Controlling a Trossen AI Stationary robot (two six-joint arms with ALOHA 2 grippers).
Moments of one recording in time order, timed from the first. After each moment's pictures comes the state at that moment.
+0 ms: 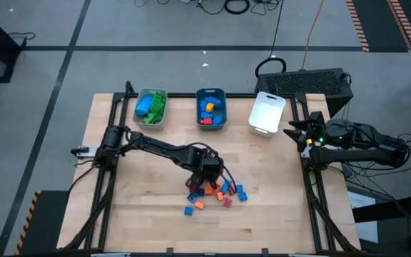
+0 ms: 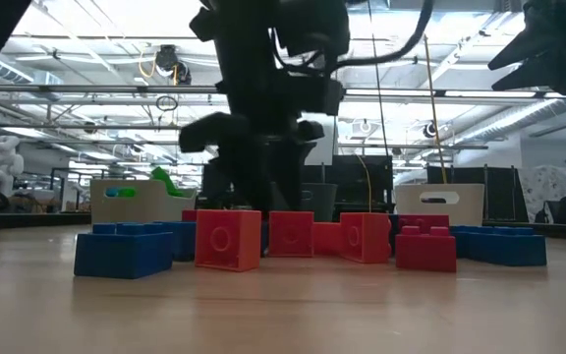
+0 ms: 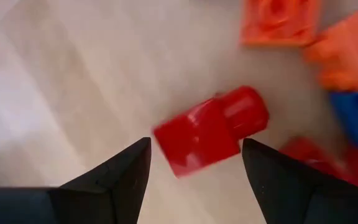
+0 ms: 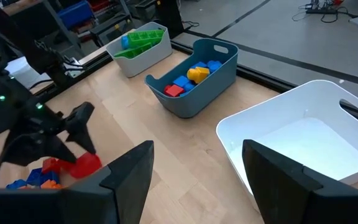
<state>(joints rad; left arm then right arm) -0.12 2.06 1.52 -0.75 -0.11 0.45 -0.04 0.26 0.67 -0.87 0.42 0.56</state>
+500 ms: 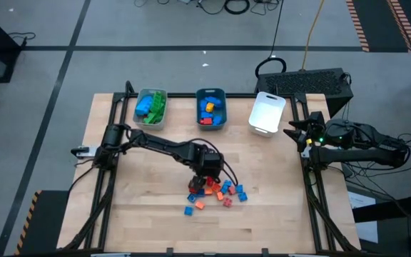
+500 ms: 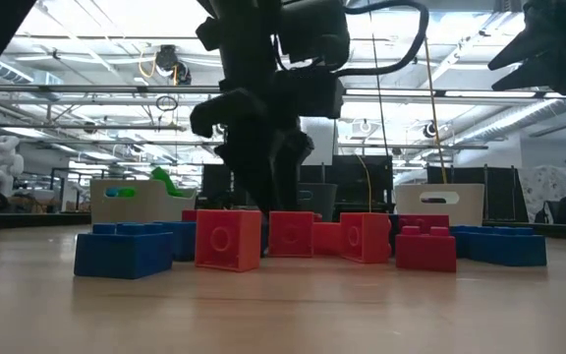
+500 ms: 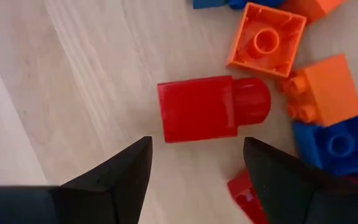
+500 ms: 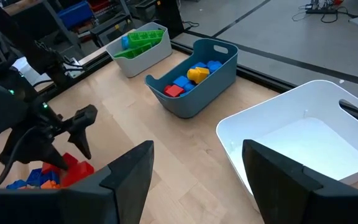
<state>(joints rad) -0.09 2.06 1.52 -0.74 0.05 0.25 -0.04 0.26 0.67 -0.87 0.42 0.56</state>
